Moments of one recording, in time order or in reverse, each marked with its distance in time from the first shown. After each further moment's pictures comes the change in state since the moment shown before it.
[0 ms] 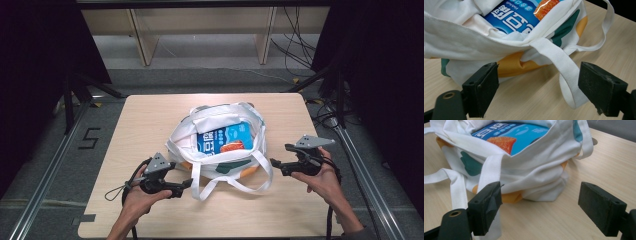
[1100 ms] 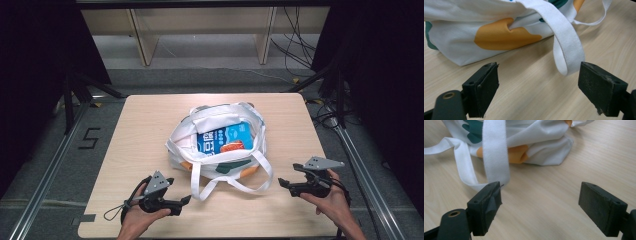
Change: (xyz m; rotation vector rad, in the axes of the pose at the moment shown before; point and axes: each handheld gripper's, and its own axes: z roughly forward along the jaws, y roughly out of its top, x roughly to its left) left arm -0.017 -0.044 -0.001 0.025 0.017 0.008; right arm 0.008 -0.057 -0.018 0.045 0.004 0.049
